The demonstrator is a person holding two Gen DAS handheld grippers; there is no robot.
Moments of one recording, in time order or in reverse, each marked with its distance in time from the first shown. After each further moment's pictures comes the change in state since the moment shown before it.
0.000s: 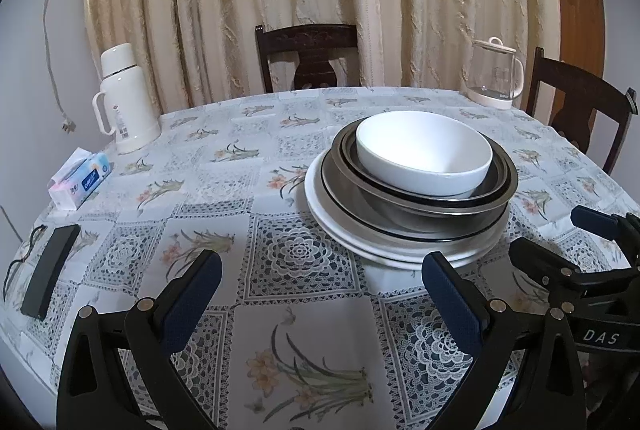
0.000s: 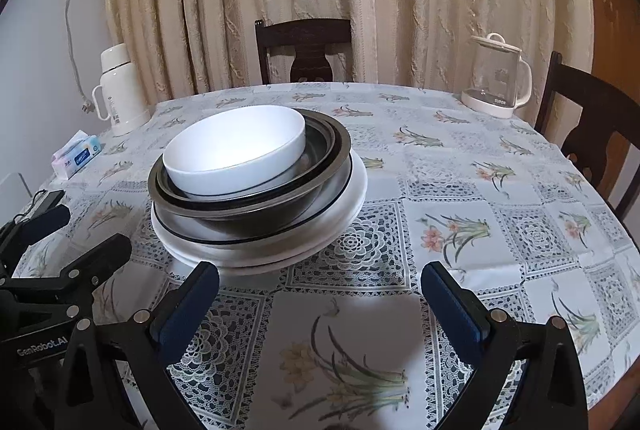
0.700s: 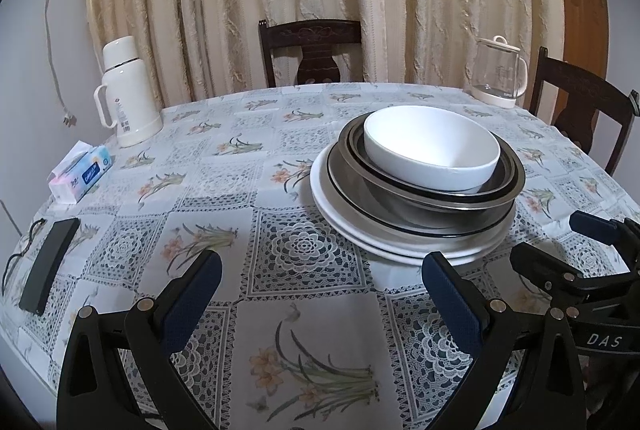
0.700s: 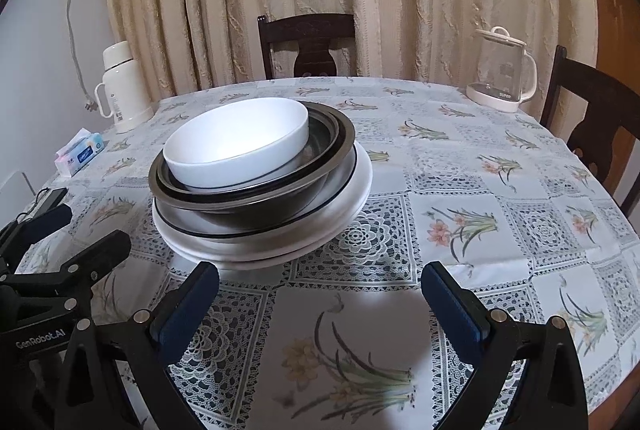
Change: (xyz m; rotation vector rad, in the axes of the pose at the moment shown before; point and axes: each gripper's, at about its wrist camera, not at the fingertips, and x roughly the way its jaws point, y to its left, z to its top) left arm 0.003 0.003 -0.004 -0.008 0.008 0.001; right arm 0.005 0.000 -0.003 0.005 0.014 0.016
